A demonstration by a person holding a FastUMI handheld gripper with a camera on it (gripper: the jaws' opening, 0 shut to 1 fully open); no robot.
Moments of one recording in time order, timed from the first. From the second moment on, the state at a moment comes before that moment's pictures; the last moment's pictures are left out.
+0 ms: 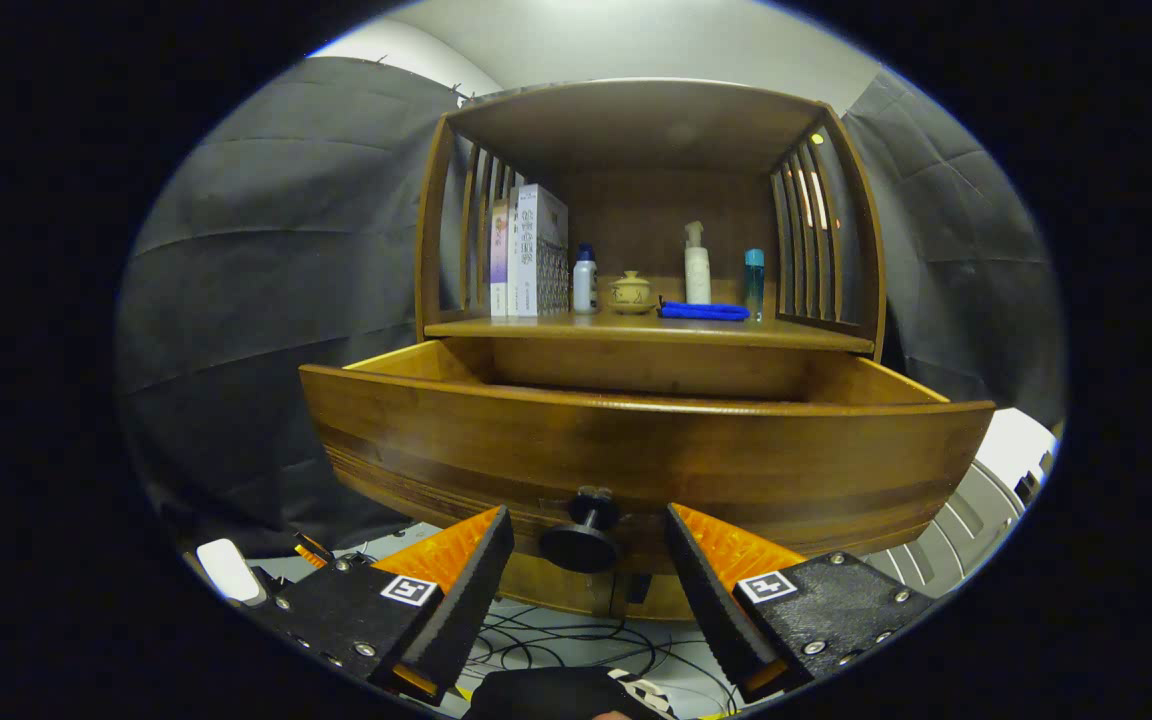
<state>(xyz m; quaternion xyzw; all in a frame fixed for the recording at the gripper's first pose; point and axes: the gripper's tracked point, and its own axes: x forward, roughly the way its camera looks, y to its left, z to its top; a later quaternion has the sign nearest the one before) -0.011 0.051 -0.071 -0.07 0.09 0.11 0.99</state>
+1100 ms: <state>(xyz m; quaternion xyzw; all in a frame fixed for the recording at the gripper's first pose) 0.088 0.068 0.007 -0.01 0.20 0.16 0.97</state>
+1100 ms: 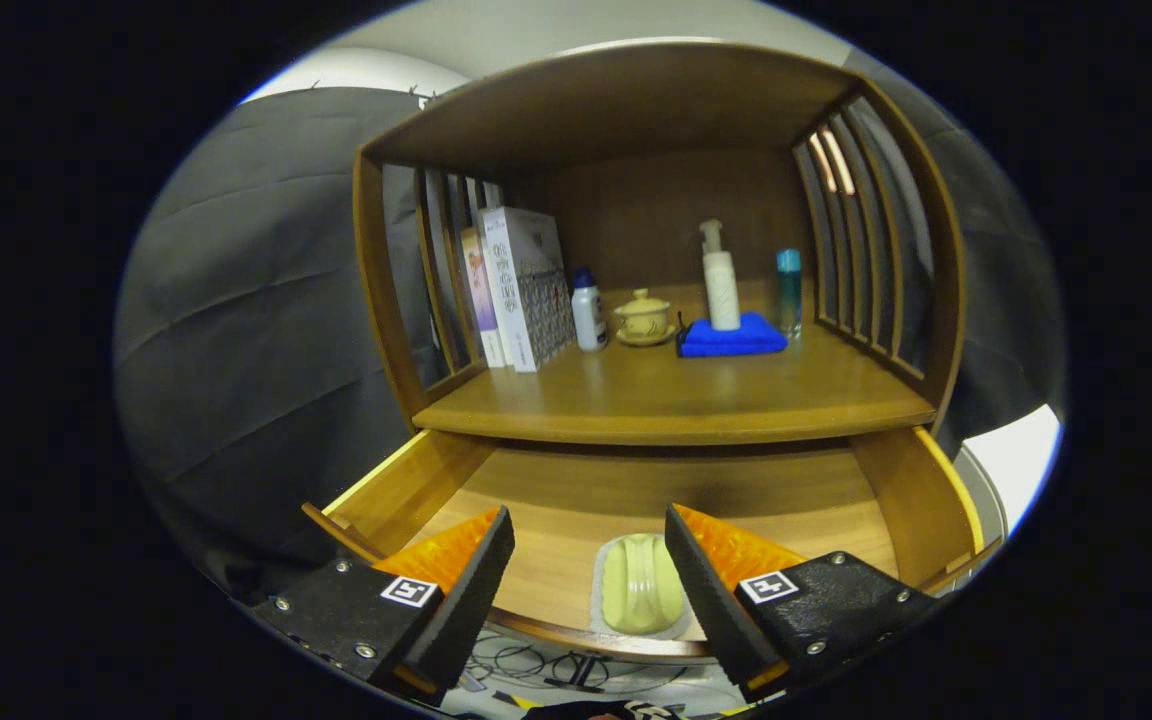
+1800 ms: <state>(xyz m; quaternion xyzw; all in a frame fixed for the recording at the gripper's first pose) 0.138 0.056 -0.053 -0.04 0.35 0.14 0.93</state>
